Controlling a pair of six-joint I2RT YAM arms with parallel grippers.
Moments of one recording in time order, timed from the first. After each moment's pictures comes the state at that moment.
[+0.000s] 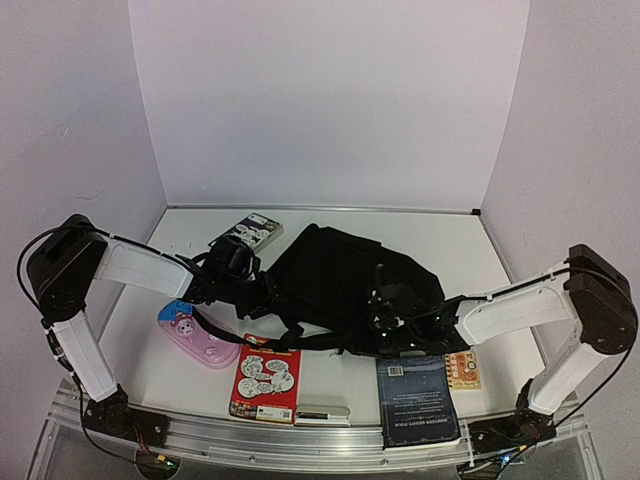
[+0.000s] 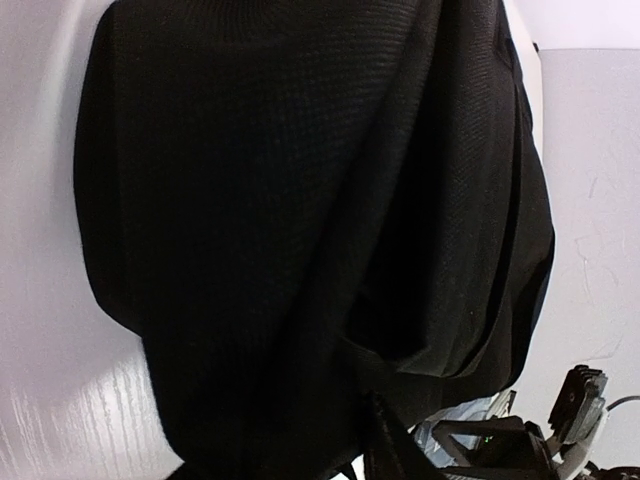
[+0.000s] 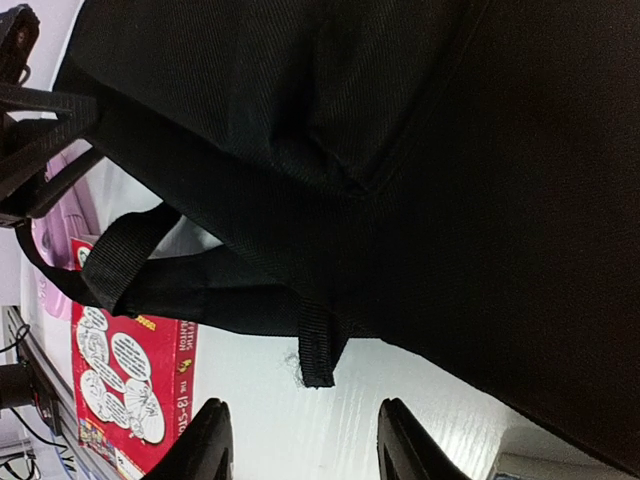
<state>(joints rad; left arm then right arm) -0.72 1.74 0.89 0.08 0.28 -1.05 1.02 1.62 0.76 0.04 0.06 0.95</state>
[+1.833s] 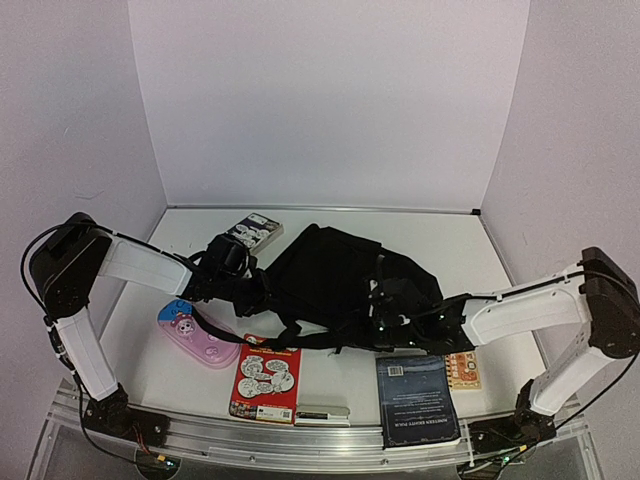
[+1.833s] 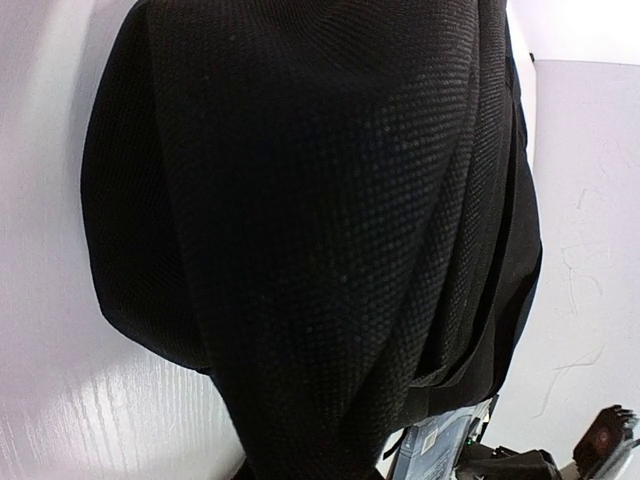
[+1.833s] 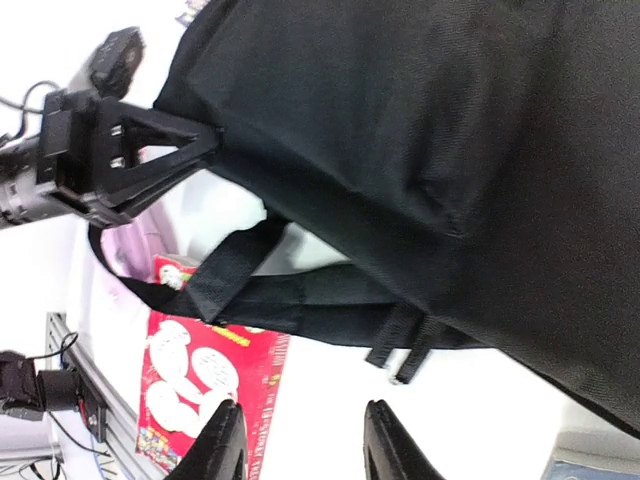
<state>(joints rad) -0.67 1.77 0.89 0.12 0.34 -1.07 1.07 1.57 0.80 0.07 0.11 0.97</state>
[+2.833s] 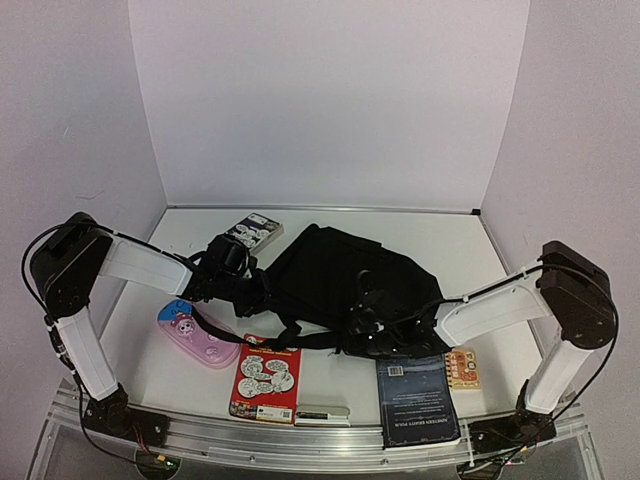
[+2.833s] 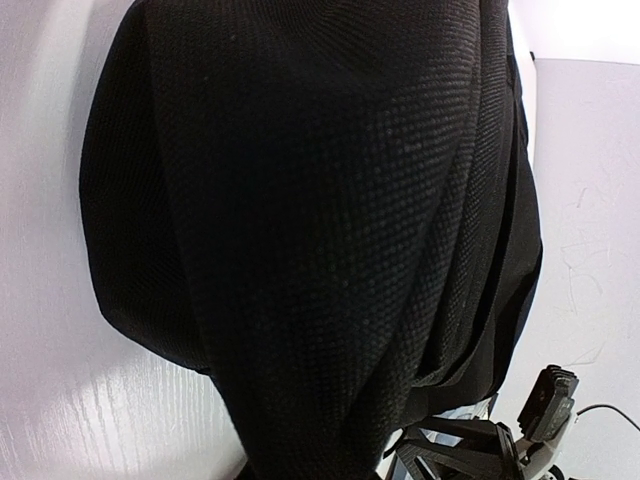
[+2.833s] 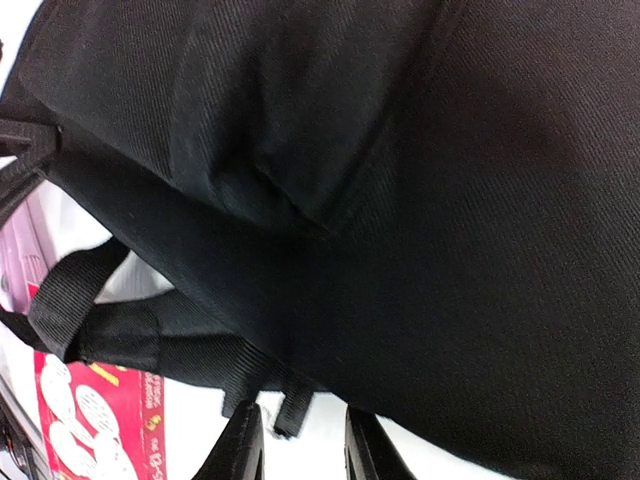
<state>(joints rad) -0.66 1.77 0.89 0.12 0.35 -1.07 1.05 1.75 0.83 0.04 0.19 1.00</state>
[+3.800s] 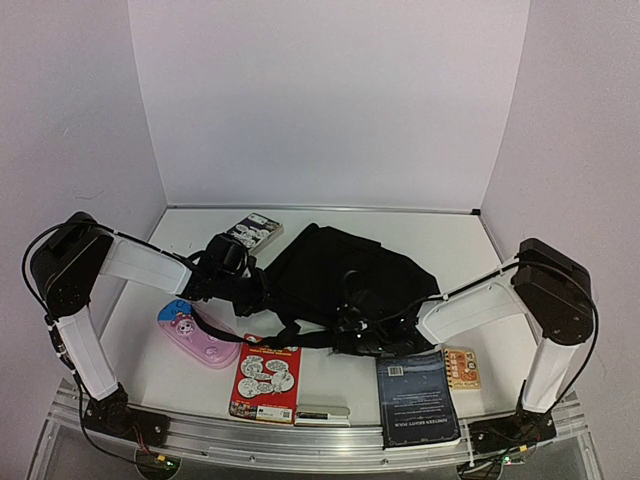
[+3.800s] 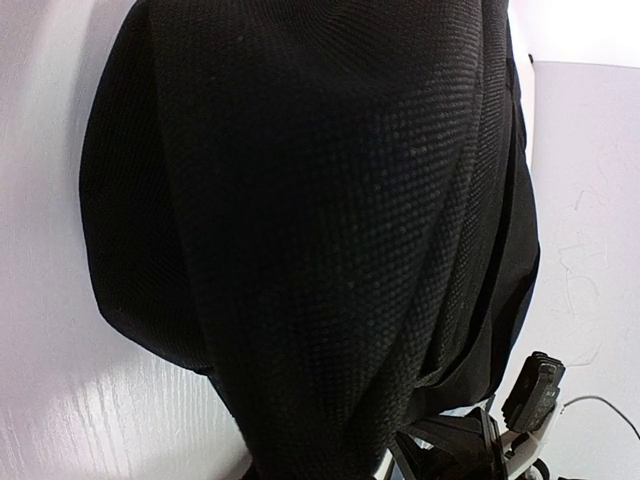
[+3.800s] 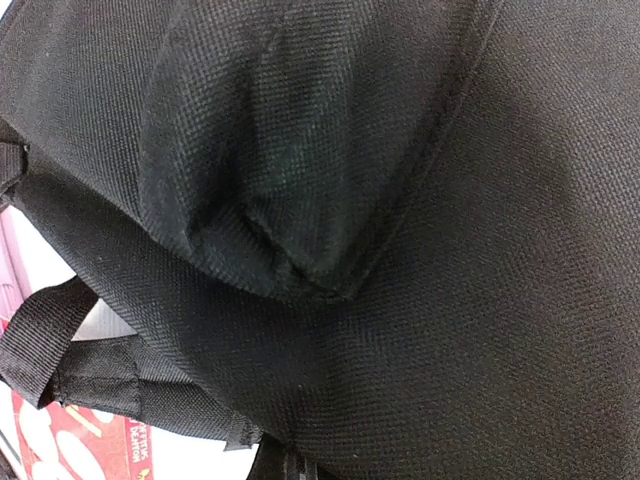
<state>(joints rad) -0.65 1.78 0.89 0.12 0.36 -1.07 1.05 1.87 0.92 0.04 0.23 0.99</state>
